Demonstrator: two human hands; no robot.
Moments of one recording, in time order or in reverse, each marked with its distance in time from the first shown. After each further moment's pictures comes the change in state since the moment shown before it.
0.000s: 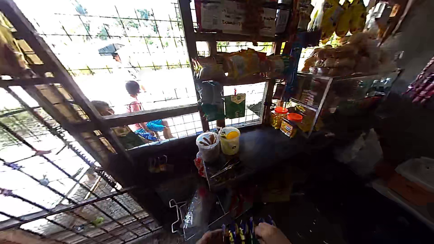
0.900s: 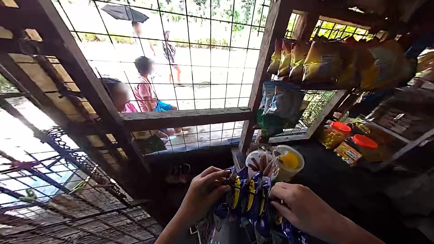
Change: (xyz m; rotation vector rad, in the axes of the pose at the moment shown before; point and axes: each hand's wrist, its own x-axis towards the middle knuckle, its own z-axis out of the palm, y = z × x) left_hand 0.175 0.161 -0.277 0.218 0.157 0.759; right_hand 0.265 -0.164 -0.150 -0.312 0.249 -0.392
